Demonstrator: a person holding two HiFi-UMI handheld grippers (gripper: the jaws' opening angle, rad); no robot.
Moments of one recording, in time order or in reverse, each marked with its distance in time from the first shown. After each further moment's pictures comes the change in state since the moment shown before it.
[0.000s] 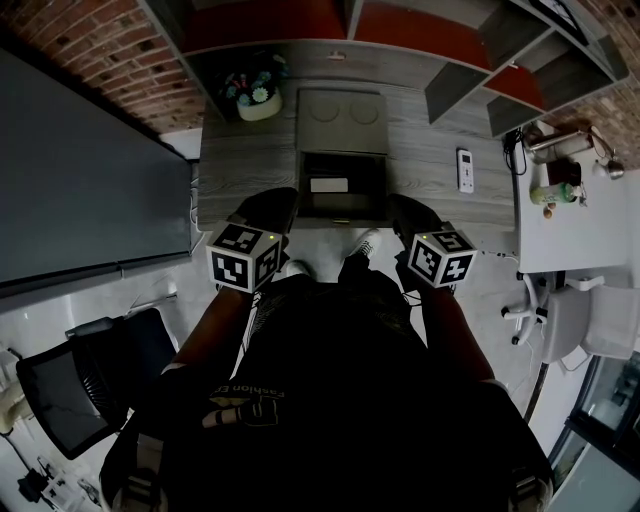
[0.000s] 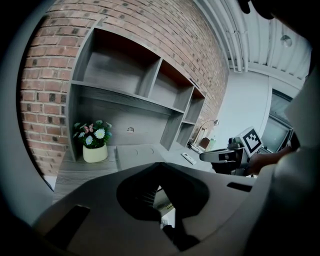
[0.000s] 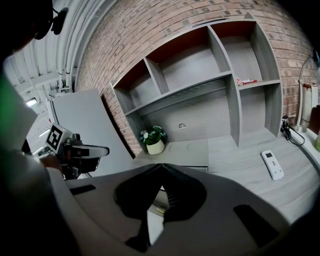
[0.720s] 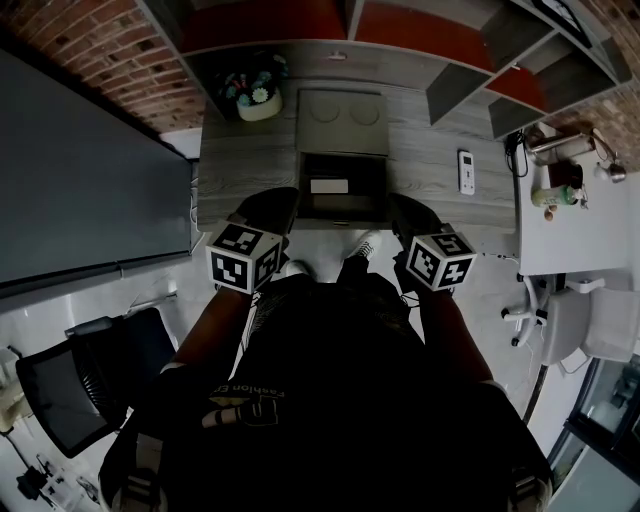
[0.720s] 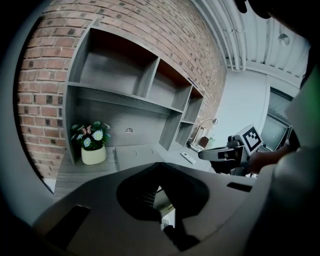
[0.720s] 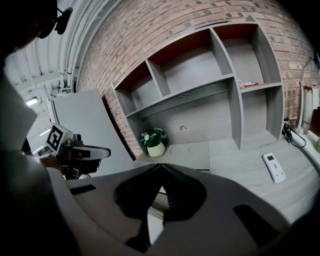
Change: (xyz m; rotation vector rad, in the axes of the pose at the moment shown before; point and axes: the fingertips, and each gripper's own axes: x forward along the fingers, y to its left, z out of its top) left arm 0.004 -0.002 0.004 0.022 -0.006 -0.010; right arm 0.001 0.003 0.007 -0.011 -0.024 0.003
